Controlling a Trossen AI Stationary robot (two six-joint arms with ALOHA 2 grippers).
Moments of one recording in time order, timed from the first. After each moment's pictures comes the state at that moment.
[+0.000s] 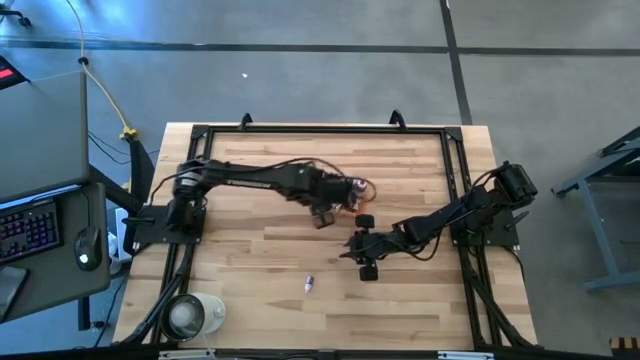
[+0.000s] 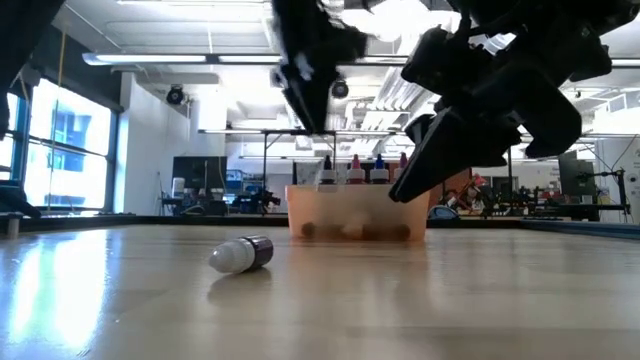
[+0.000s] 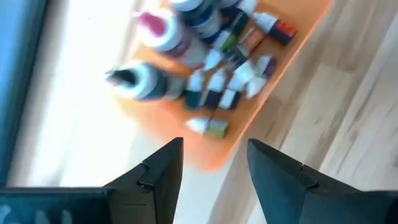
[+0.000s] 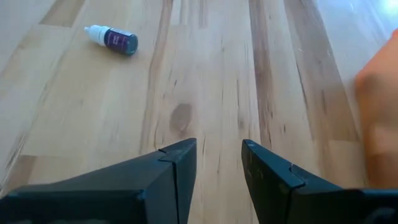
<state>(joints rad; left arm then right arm) 0.00 2.00 1.86 -1.15 -0.34 -0.29 0.31 1.66 0.72 0.20 0.23 0.15</state>
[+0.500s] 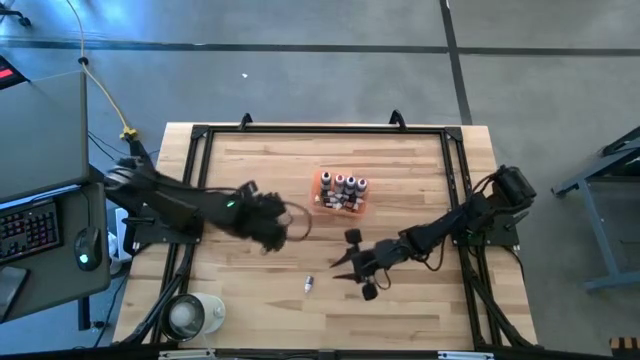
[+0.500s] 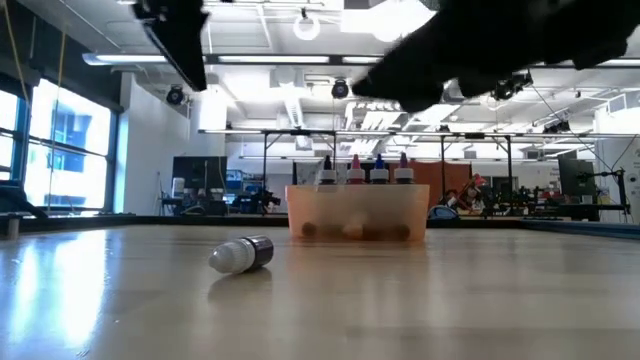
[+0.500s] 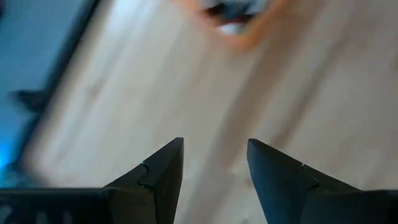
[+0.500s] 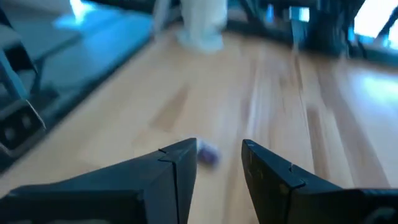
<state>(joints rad) -0.31 1.51 1.38 -1.26 -0.57 -0.73 0.40 1.68 0.72 0.58 0.14 -0.02</state>
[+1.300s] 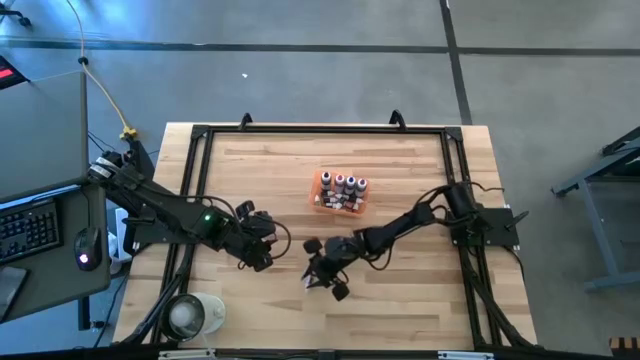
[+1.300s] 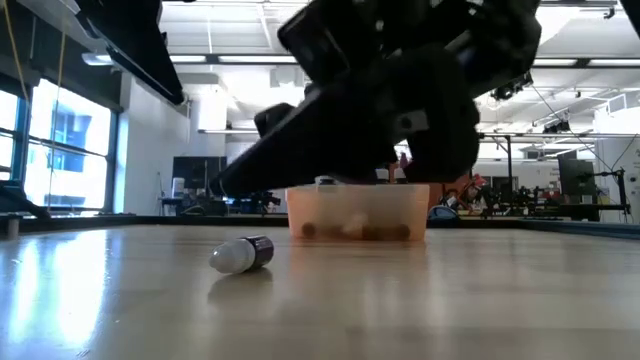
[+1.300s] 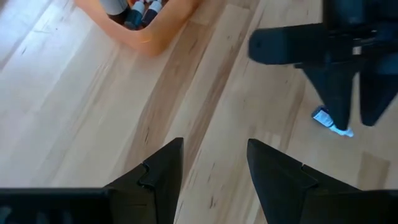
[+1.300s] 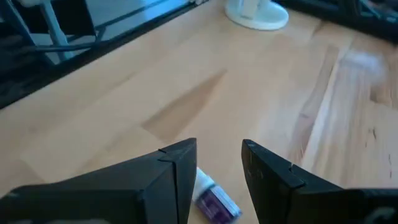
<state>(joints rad) -0.47 1.29 1.00 -0.77 -0.51 -0.74 0.26 2.11 1.11 0.56 -0.25 -0.22</state>
